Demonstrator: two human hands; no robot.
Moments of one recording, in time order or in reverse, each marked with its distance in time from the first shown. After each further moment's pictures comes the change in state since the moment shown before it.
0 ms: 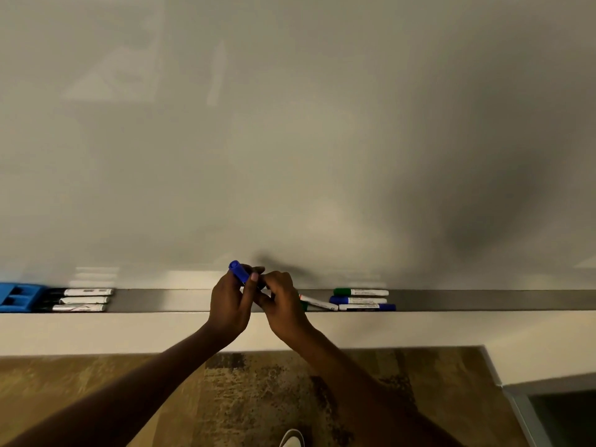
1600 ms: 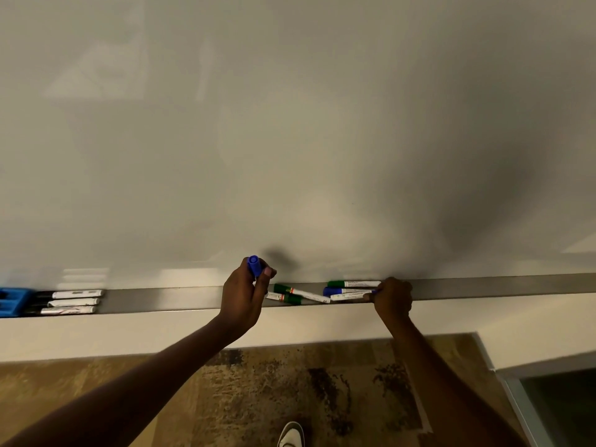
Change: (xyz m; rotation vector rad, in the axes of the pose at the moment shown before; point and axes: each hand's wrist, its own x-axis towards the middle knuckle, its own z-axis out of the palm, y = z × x) left_hand 0.002 0.011 0.023 -0.050 -0.083 0.006; right_hand -0.031 0.106 -0.172 -0.639 0.275 0.869
